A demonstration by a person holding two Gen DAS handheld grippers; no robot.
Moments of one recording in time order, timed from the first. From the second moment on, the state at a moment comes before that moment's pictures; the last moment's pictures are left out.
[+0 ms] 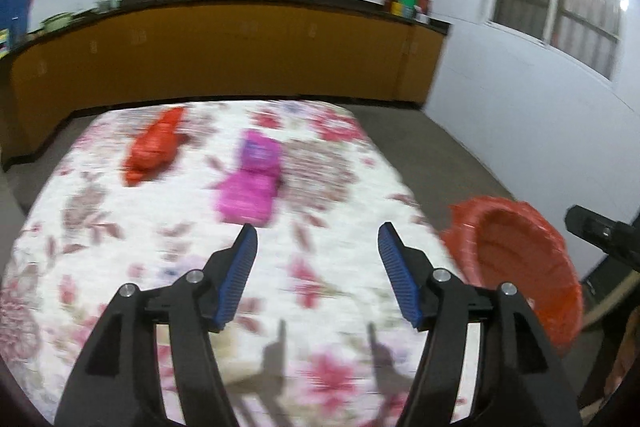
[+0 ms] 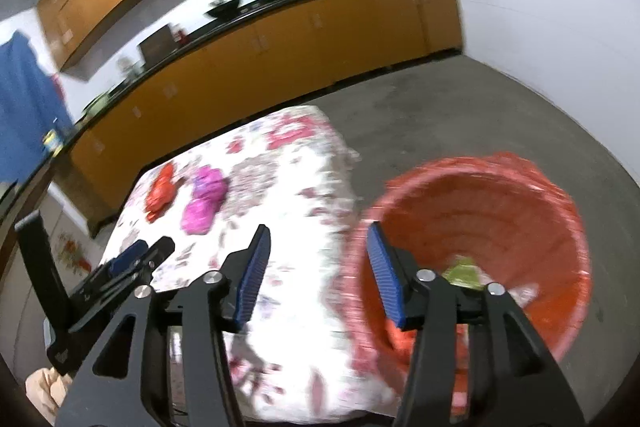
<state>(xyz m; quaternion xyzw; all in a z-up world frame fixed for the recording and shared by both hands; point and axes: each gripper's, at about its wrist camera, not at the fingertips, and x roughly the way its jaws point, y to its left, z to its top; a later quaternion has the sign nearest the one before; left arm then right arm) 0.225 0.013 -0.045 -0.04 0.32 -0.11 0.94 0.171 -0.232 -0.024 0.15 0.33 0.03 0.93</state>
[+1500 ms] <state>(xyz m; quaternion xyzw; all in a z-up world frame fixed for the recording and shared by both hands) 0.333 0.199 -0.072 -0.07 0.32 0.06 0.94 0.355 -0.055 -0.131 0.06 0.42 0.09 0.90</state>
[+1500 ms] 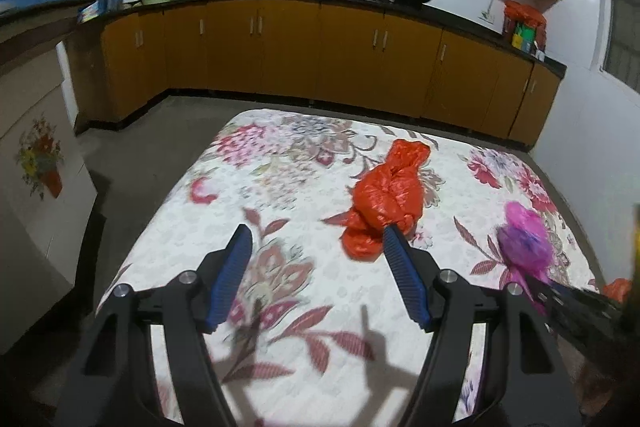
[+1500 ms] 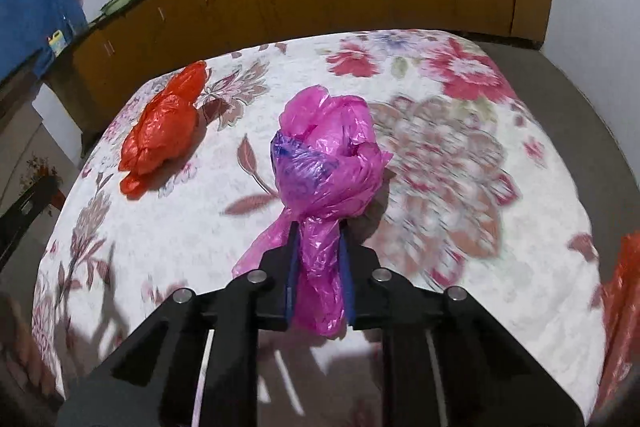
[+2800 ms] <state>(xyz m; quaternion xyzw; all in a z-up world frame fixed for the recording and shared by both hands) 0.376 0.157 -0.091 -0.04 0.40 0.00 0.91 0.255 -0.147 -0.097 0.13 0.41 0.07 0.90</state>
